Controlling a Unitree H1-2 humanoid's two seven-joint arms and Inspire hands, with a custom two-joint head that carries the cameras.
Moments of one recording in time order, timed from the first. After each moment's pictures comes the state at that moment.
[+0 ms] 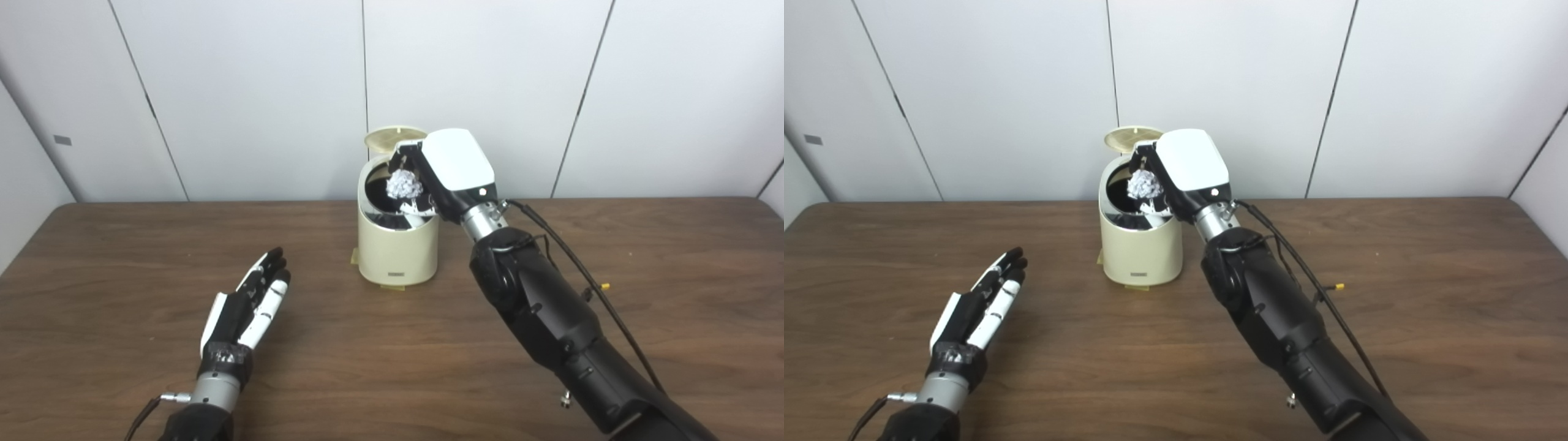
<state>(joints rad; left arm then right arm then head) -0.04 0.10 0.04 -0.26 0.01 0.29 -0.05 -0.73 -0.13 0.42 0.35 -1.01 0.09 -0.22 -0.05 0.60</state>
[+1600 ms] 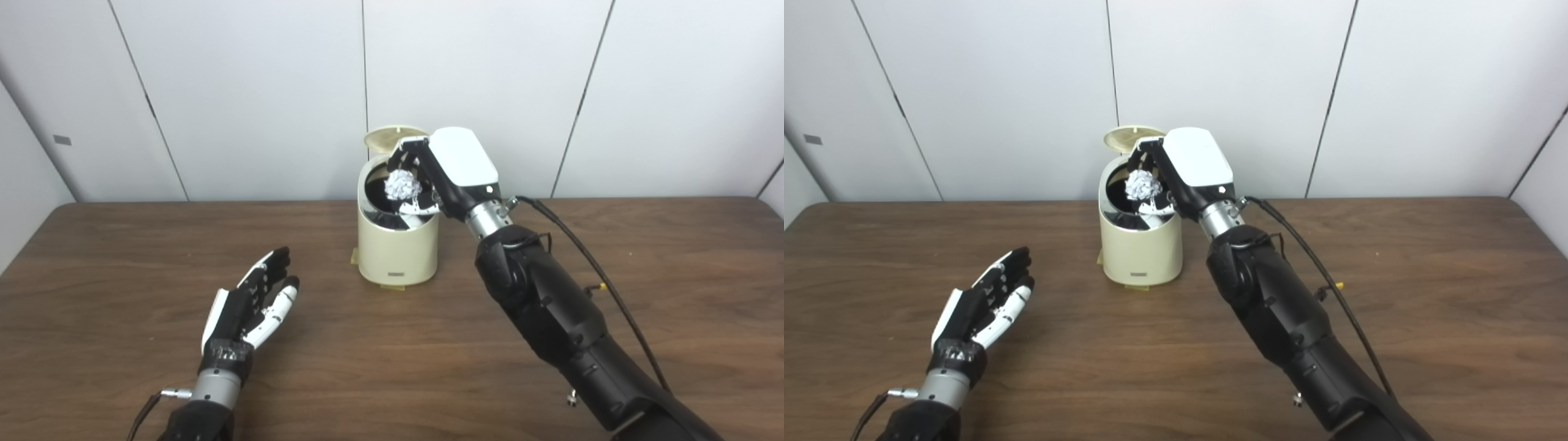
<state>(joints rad) -0.05 0.11 0.03 -0.24 0.05 0.26 -0.05 -0.74 -0.14 0.40 0.36 -0.84 0.00 -0.22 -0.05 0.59</state>
